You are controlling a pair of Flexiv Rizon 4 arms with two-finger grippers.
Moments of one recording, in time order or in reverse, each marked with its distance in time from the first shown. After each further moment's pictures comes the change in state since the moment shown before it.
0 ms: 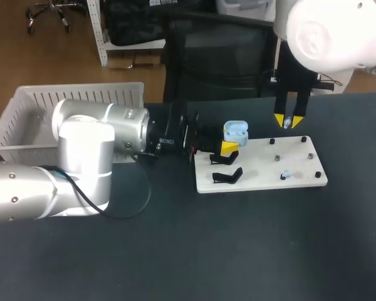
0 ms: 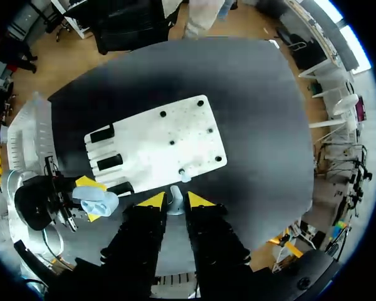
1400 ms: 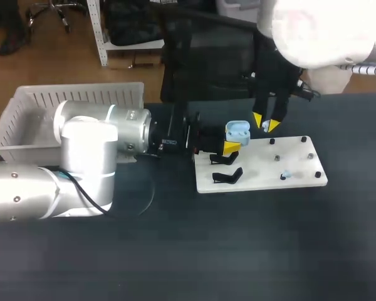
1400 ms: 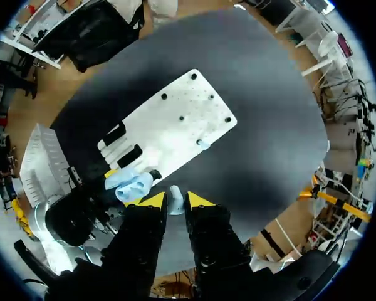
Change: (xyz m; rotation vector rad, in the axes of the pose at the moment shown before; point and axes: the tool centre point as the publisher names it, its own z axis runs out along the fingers) left arm 0.002 0.002 0.004 -0.018 0.008 0.002; right arm 0.031 0.043 -0.014 -0.061 0.052 0.336
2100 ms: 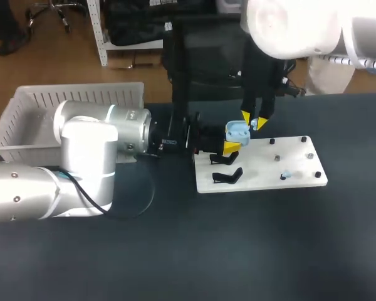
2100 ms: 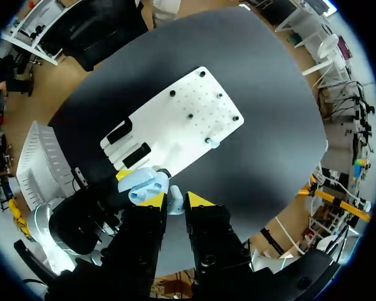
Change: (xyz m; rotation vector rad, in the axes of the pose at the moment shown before) left arm 0.000 0.000 0.000 0.000 0.000 0.000; right arm 0.002 0.023 0.004 0.034 0.012 -0.002
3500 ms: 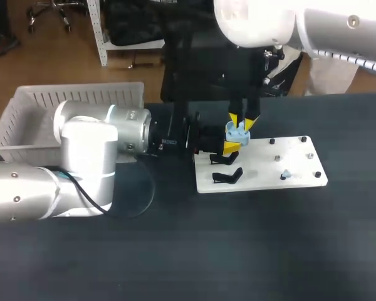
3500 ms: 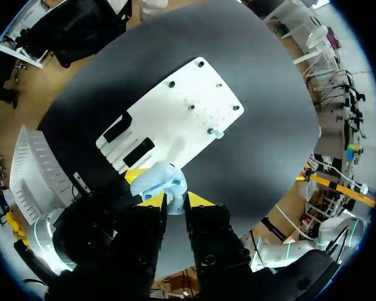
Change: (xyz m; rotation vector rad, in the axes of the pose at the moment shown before) left arm 0.000 0.000 0.000 0.000 0.000 0.000; right arm 0.006 0.022 0.012 0.085 0.041 0.068
